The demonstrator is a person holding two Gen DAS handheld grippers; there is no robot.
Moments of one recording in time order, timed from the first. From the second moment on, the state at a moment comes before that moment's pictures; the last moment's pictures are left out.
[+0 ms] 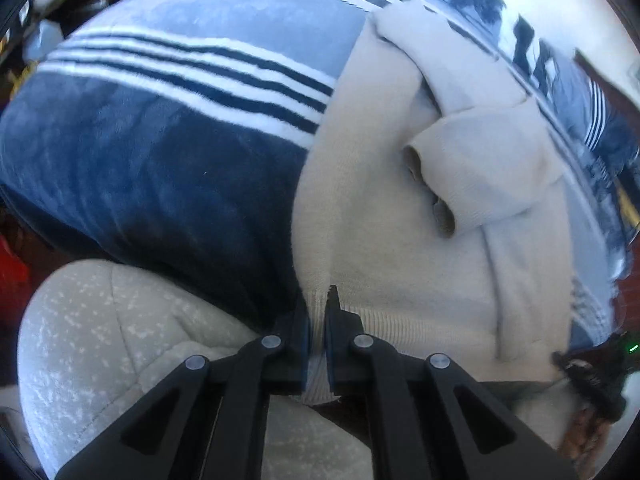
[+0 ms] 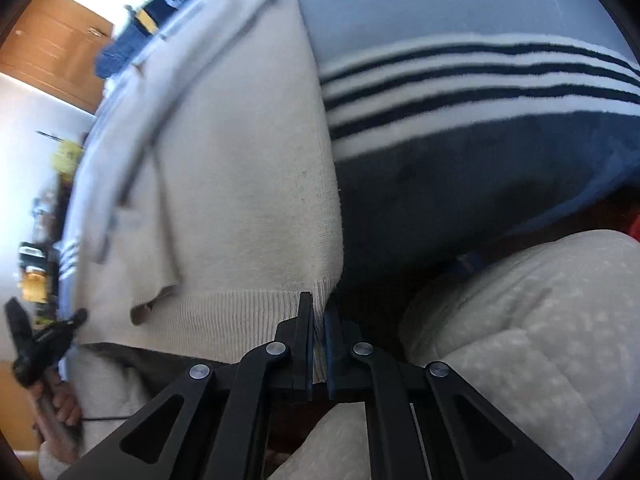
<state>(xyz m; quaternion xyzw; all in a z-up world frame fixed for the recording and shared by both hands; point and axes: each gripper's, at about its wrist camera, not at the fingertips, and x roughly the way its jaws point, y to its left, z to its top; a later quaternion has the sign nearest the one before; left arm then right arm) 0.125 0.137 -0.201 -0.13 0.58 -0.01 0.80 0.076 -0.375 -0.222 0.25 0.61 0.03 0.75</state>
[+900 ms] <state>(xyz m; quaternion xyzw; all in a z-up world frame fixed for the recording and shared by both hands) 0.064 0.127 -0.085 -0.11 0.36 -0.01 0.93 0.035 -0.397 -0.130 0.27 0.44 0.02 0.85</state>
